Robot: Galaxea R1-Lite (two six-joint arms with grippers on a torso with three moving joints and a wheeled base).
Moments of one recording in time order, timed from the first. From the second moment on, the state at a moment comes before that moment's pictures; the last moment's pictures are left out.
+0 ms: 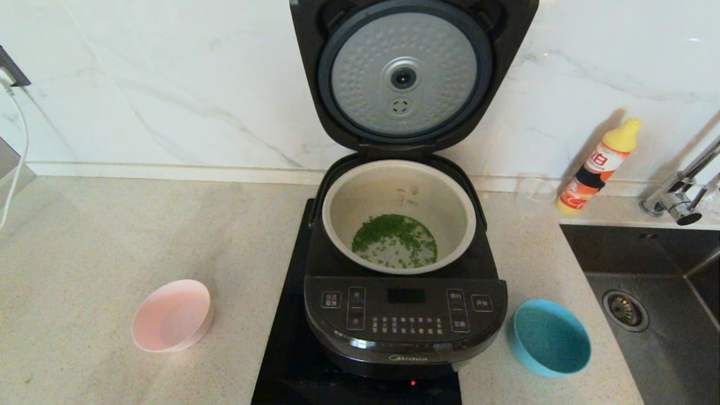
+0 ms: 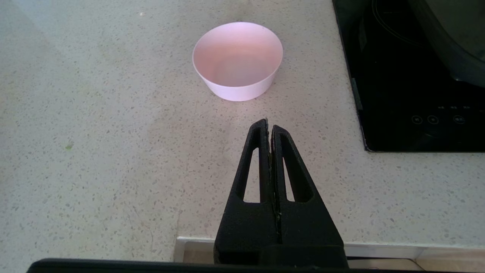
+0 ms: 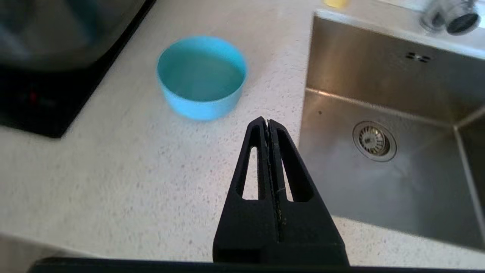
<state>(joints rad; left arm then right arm) -0.02 0.00 -0.03 0.09 -0.01 0.10 0.00 0.00 -0.01 0.02 0.05 -0.13</state>
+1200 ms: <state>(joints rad) -0.02 0.12 -0.48 0.08 -0.09 0.05 0.00 0.00 0.00 0.00 0.00 0.01</state>
